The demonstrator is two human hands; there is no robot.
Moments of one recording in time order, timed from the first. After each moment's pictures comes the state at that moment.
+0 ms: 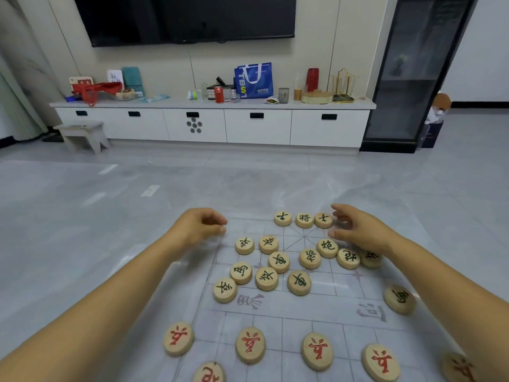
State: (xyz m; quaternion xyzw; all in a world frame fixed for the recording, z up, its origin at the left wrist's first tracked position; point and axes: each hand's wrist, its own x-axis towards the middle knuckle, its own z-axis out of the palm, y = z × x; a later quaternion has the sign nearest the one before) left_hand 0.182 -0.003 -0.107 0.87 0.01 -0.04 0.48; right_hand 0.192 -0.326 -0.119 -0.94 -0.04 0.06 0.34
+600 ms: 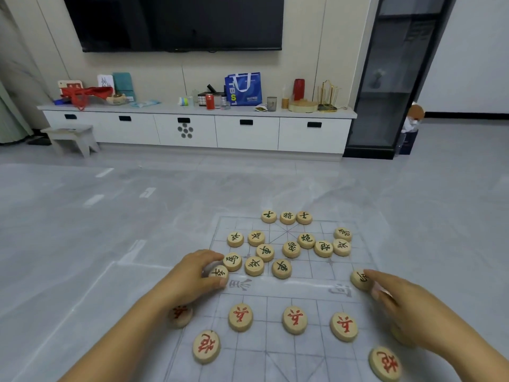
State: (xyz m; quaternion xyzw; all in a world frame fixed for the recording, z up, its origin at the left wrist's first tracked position) left_hand 0.092 -0.012 -0.126 0.95 -0.08 -0.10 0.28; right_hand 0.015 -0.351 -0.096 -0.98 0.03 0.06 0.19
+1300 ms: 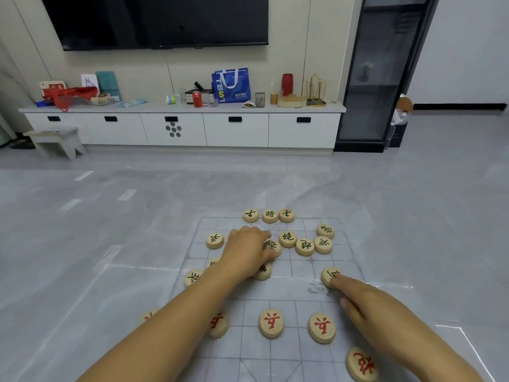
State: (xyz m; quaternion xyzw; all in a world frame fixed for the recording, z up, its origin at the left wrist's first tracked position) left_hand 0.136 -0.145 -0.117 0.98 -0.17 -0.01 0.10; right_hand 0.009 -0.344 -0.104 -0.98 -0.05 0.03 0.21
